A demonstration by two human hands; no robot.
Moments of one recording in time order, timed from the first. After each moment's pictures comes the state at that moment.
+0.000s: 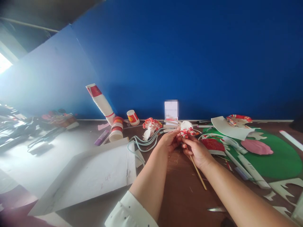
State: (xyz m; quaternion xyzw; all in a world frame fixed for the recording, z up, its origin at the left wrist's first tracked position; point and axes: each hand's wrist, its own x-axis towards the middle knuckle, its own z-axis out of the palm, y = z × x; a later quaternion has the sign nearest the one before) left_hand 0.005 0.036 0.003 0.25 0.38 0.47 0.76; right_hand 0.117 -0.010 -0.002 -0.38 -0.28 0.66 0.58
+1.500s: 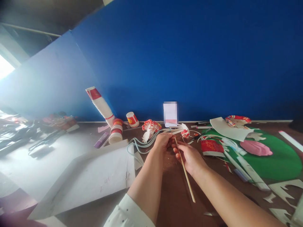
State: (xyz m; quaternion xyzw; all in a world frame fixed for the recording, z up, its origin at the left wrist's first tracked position) left_hand -0.009 0.044 -0.003 0.31 0.51 0.48 0.65; right_hand 0.093 -0.022 0.001 -0.44 -0.18 0.69 0.55
